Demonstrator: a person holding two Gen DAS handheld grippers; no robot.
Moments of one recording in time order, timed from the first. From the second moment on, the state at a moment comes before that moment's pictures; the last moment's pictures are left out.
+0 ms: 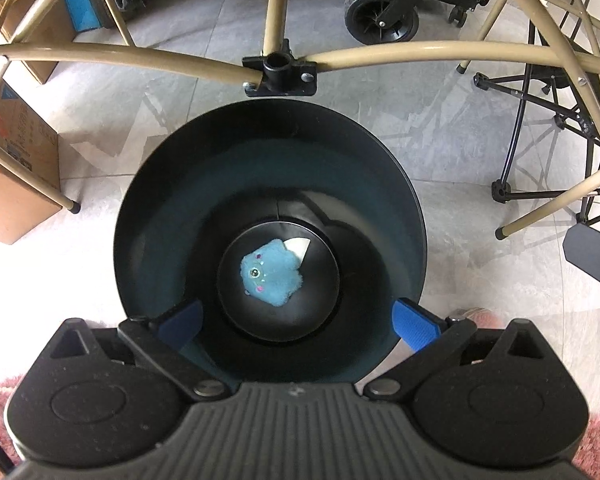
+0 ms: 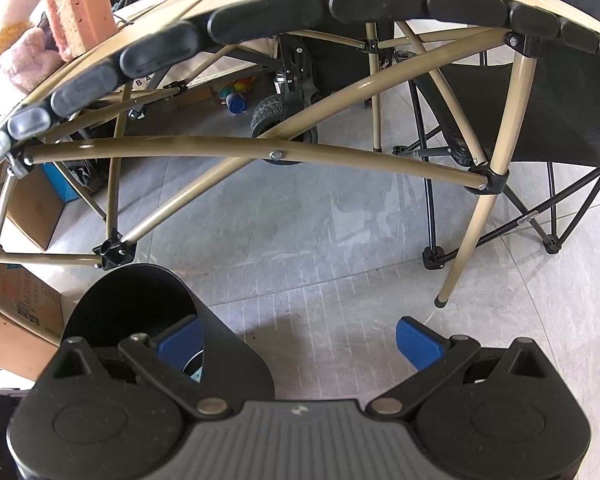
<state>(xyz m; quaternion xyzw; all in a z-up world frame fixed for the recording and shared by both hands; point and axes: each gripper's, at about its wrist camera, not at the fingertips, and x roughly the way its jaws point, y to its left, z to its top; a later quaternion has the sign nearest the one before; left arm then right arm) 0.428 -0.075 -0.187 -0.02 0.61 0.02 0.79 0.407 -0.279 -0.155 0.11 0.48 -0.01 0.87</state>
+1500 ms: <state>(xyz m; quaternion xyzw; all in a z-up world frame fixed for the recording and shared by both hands) 0.345 -0.007 0.023 -0.03 0.27 0.03 0.96 0.360 -0.236 -0.006 0.10 0.23 0.10 0.96</state>
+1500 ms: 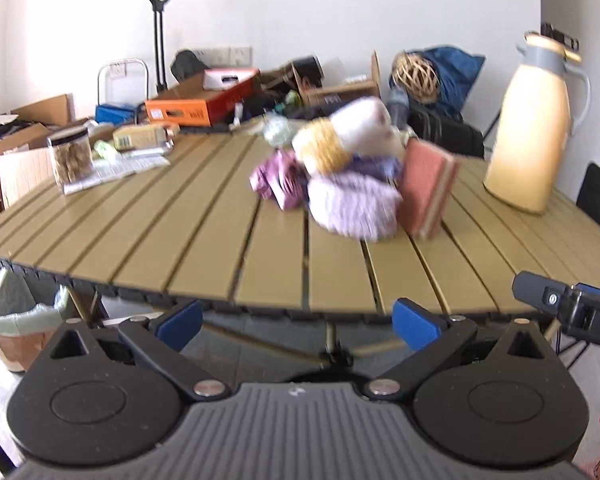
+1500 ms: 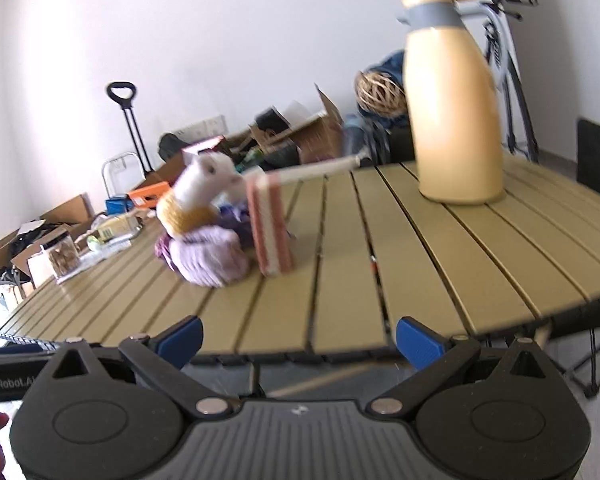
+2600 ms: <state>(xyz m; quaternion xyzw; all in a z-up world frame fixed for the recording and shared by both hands) 0.480 0.039 0.039 -0.06 0.24 0.04 0.97 0.530 -0.178 0.000 0.06 0.20 0.07 0.97</state>
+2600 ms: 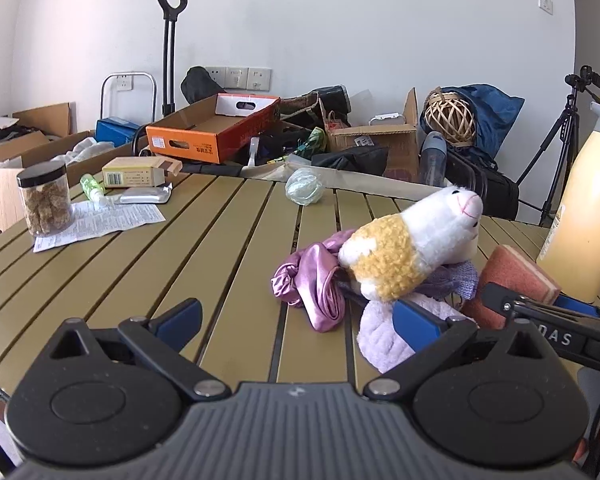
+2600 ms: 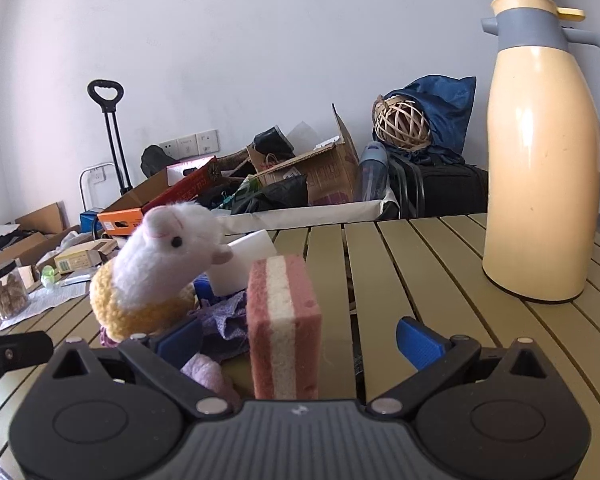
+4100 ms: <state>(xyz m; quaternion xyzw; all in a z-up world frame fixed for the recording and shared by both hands) 0.510 -0.038 0.013 -0.05 0.27 -0.04 0.96 0.506 -0.246 0.001 0.12 0.17 0.02 0.98</state>
